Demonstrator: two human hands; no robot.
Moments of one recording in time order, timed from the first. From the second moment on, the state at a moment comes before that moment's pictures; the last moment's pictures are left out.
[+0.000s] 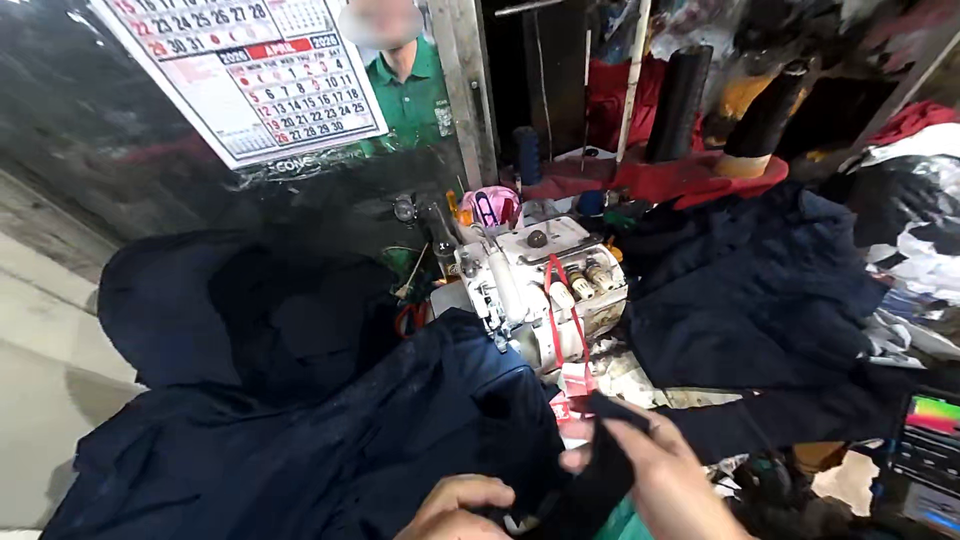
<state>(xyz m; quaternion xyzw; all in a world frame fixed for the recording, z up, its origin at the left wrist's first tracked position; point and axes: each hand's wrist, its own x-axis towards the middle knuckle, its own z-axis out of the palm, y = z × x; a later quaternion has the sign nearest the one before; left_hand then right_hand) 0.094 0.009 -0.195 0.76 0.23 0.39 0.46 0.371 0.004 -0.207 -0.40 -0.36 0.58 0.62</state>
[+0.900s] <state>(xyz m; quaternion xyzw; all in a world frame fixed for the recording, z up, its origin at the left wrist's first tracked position) 0.171 0.012 -0.214 0.67 0.32 0.45 0.49 0.355 -0.003 -0.263 -0.42 -0.48 0.50 0.58</state>
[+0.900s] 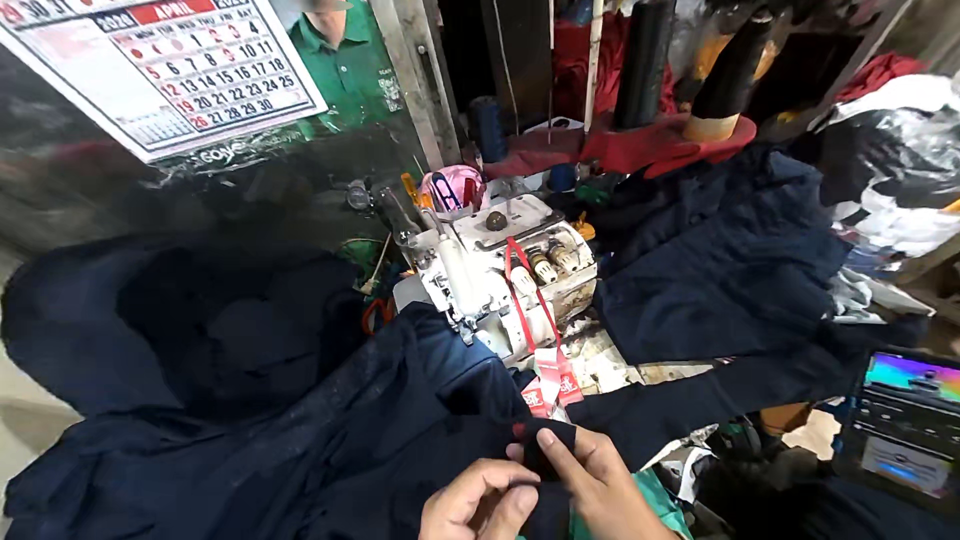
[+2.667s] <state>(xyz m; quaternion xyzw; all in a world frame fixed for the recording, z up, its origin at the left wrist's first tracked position) 0.159 0.028 -0.211 0.65 0.43 0.43 0.46 0.378 0.028 -0.215 -0.37 -0.59 0.51 0.51</state>
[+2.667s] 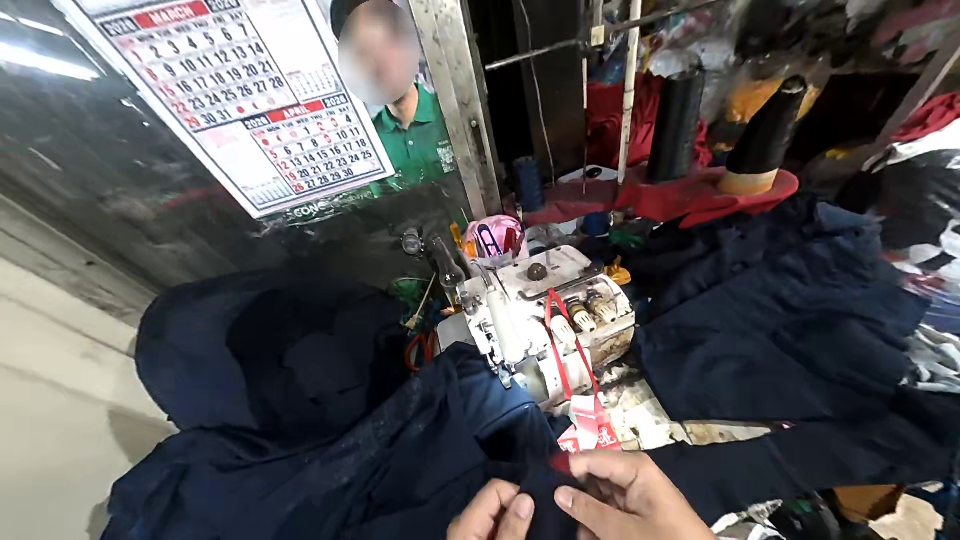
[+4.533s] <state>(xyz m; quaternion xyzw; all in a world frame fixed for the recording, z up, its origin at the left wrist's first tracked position) 0.118 0.037 -0.230 0.71 0.42 0.50 0.25 0.317 0.069 -0.216 -0.34 -0.50 0.59 0.53</state>
